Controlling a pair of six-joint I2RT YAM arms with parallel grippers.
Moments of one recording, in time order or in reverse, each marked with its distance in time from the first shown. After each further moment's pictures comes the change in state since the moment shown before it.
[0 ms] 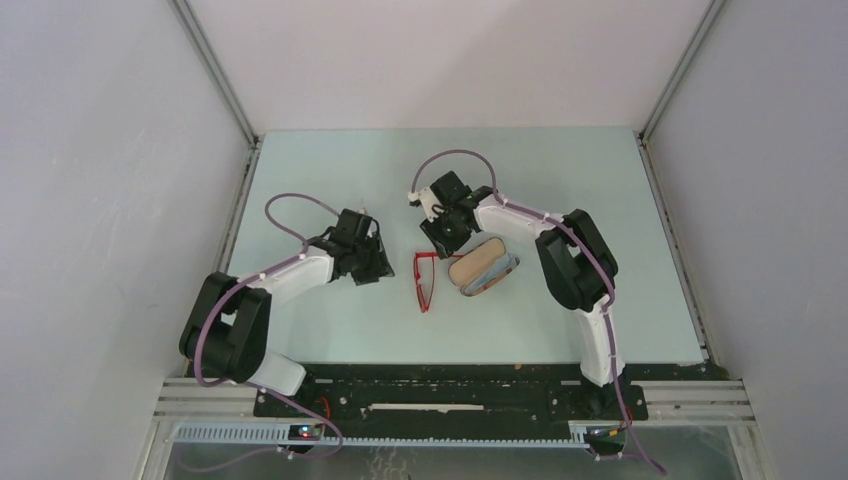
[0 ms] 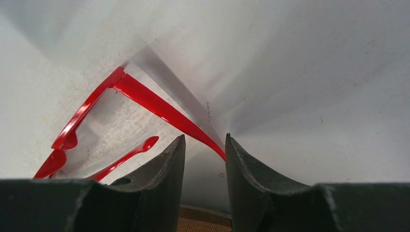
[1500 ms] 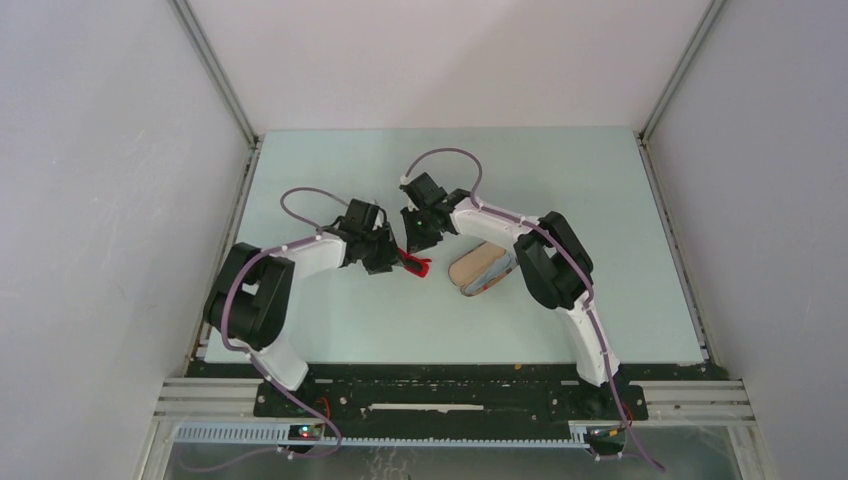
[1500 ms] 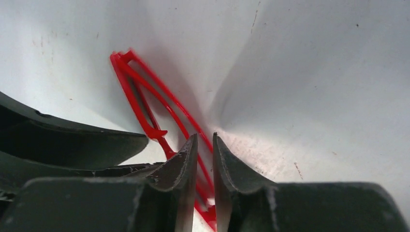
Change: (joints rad) left arm 0.018 0.196 0.095 0.119 0.099 0.000; right arm 0.091 0.130 0.171 0.067 0.034 0.553
